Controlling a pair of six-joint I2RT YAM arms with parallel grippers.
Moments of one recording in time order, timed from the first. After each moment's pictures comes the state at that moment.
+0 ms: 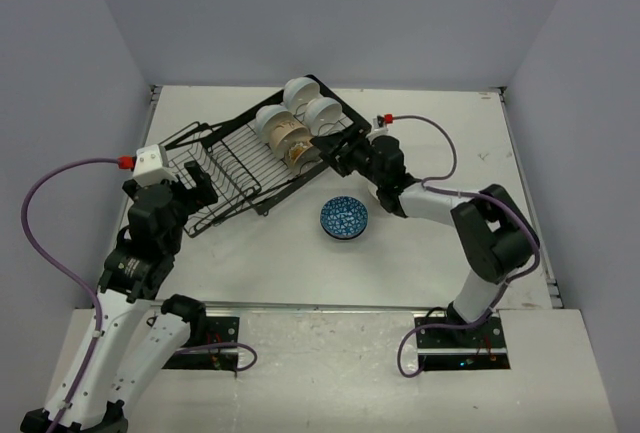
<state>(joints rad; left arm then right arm) -0.30 0.59 0.80 -0.52 -0.45 -0.36 0.55 1.72 0.91 0.66 -0.17 1.28</state>
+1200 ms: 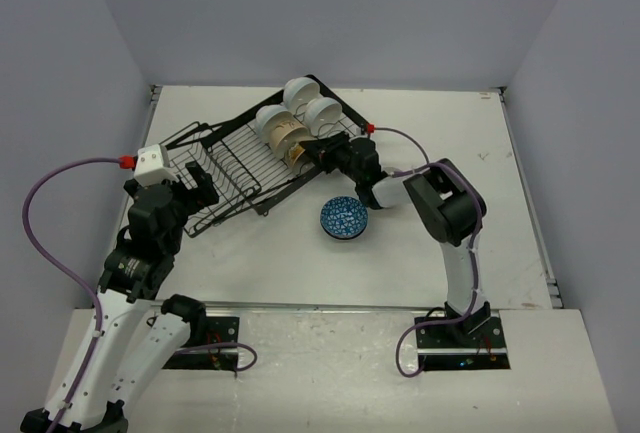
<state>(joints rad) -0.30 0.59 0.80 -0.52 -0.43 -0.36 0.56 2.13 1.12 0.85 -0.15 1.55</state>
